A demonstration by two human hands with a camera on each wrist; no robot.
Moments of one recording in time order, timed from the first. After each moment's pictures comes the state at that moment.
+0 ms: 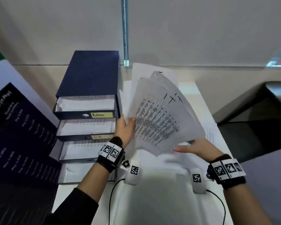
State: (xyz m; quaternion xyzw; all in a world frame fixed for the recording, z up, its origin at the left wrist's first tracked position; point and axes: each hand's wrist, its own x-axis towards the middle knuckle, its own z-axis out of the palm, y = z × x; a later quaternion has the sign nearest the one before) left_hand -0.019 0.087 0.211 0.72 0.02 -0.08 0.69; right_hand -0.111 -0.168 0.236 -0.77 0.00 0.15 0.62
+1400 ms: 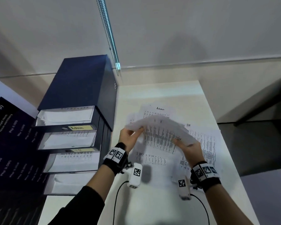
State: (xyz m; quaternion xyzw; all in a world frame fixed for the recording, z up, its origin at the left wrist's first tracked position) left_hand 0.024 -0.025 0.156 0.72 0.06 -0.09 0.68; right_hand -0.046 -0.260 0.120 -0.70 0.20 -0.03 0.69
